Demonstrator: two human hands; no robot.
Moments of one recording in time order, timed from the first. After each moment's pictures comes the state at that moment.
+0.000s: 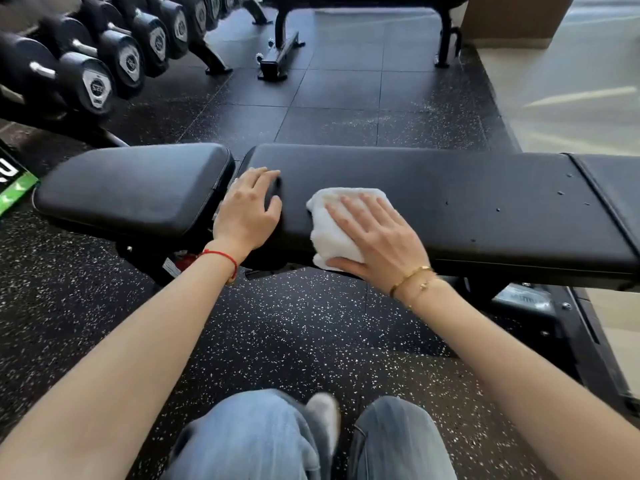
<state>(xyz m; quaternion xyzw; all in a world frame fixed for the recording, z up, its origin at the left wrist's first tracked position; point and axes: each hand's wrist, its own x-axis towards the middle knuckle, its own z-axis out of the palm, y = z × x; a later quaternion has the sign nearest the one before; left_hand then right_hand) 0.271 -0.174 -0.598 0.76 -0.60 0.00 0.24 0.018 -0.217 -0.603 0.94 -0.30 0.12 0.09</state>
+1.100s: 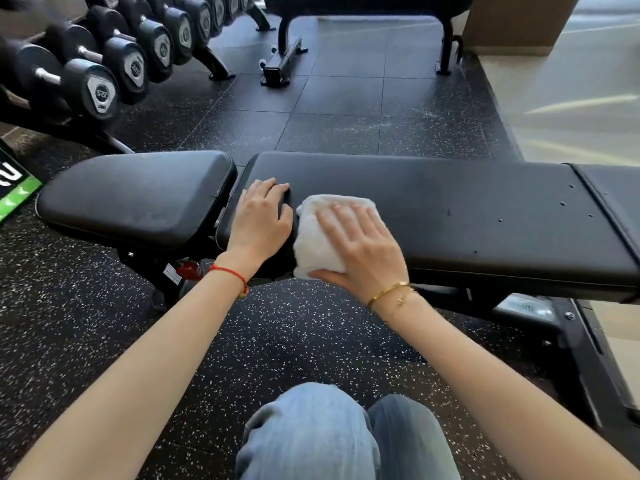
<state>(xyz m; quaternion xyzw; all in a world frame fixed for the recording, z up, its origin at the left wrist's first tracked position) 0.249 -0.179 -0.593 0.78 -0.57 -0.02 0.24 0.046 -0.209 -0.616 0.92 -0.34 0.16 0.09</state>
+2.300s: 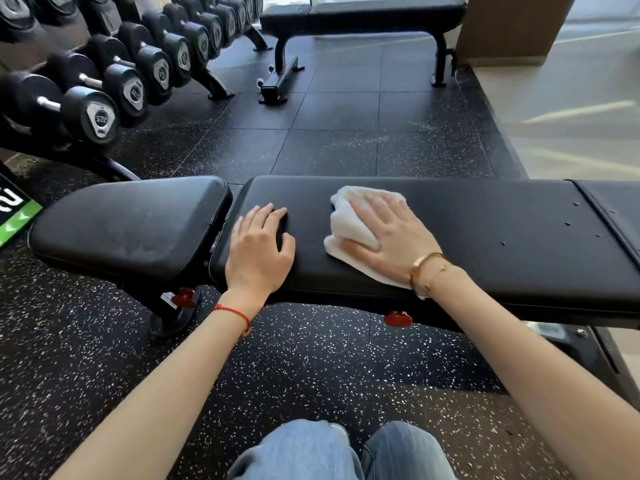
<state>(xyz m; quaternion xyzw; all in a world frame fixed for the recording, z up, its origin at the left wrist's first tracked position) 0.239 -0.179 -0.602 0.79 -0.56 0.05 0.23 0.020 -0.289 -0.594 0.91 -0.39 0.12 -0.04</state>
